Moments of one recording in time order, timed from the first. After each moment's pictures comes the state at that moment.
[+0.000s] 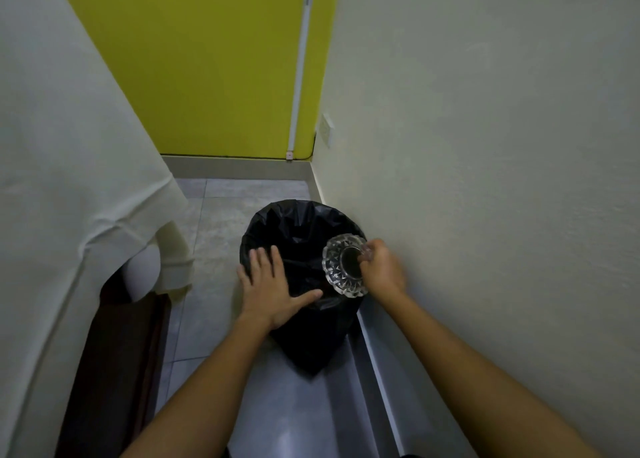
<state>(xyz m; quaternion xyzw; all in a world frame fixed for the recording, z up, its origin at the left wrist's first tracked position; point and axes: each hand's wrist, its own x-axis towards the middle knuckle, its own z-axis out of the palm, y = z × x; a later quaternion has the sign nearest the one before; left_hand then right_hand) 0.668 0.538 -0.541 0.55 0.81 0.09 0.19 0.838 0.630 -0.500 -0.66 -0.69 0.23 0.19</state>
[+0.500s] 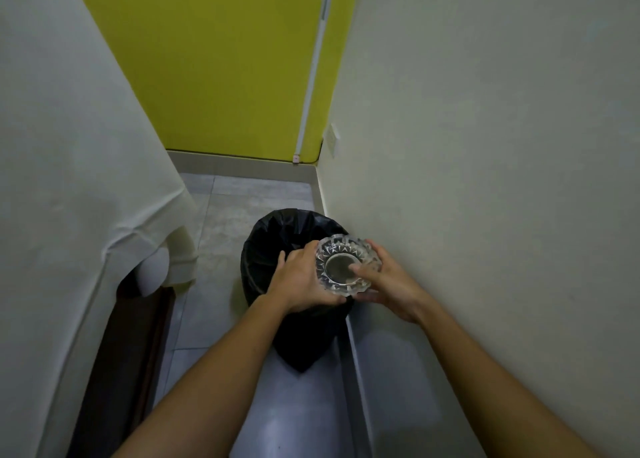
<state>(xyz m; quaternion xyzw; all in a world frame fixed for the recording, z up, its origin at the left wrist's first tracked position) 0.694 0.559 -0.467 0.61 0.71 0.26 0.25 0.869 0.621 -0.432 -0.47 -0.56 0.65 0.20</state>
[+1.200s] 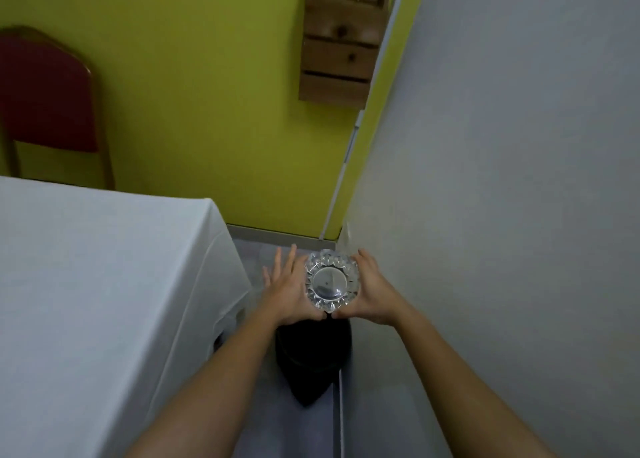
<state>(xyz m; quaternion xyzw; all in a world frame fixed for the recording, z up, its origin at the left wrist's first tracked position) 0.663 0.455 -0.045 0.52 0.79 0.23 0.20 0.823 0.547 -0.005 -0.39 -0.86 0.32 0.06</state>
